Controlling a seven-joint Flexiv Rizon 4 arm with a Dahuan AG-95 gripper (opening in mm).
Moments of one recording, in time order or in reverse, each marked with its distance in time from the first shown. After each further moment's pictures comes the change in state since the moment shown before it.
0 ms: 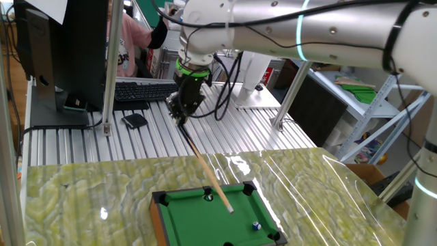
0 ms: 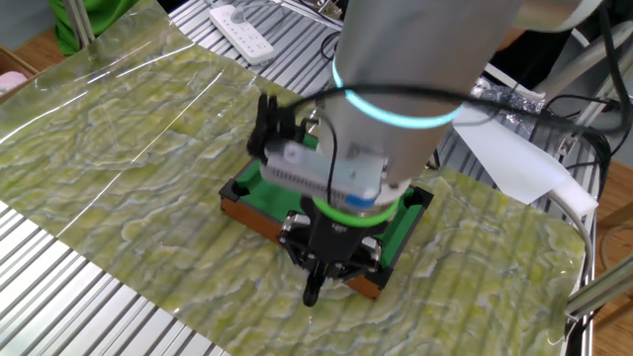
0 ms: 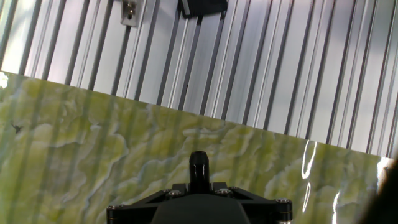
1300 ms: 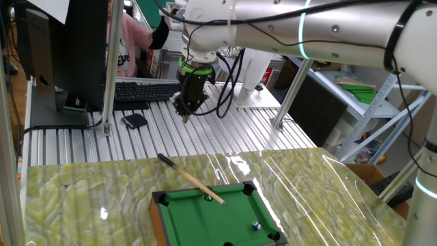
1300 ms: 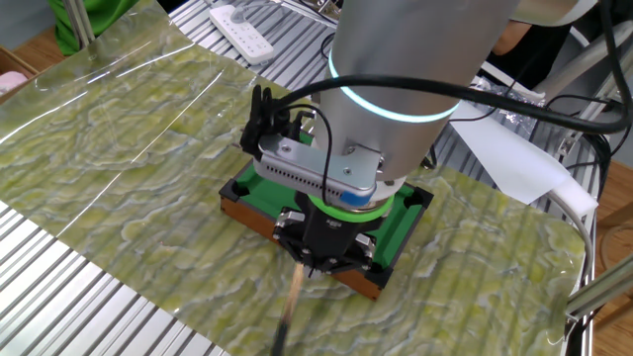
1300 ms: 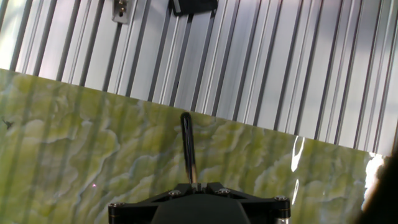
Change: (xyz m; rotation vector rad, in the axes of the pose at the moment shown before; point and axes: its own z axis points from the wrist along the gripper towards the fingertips) arm 0.002 -0.008 -0.002 0.017 0.034 -0.001
